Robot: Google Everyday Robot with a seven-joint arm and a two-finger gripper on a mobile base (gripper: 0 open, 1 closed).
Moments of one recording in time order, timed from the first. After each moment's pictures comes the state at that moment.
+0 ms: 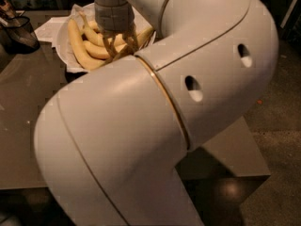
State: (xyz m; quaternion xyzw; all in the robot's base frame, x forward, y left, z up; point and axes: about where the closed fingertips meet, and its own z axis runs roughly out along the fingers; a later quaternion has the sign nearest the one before) arm 0.652 0.071 0.903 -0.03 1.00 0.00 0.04
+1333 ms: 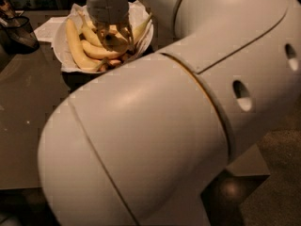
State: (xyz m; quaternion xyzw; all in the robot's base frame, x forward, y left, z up) arm 0.648 0.089 0.934 -0.09 0.99 0.02 0.10
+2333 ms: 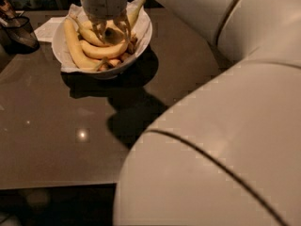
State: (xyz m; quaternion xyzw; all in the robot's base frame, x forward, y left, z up) arm 0.639 0.094 0.963 -0.13 0.97 0.03 0.18
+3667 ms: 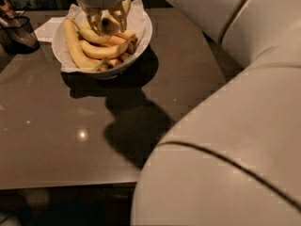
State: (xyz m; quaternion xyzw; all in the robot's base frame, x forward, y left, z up) arm 0.630 0.099 0.991 -0.17 0.96 0.02 0.20
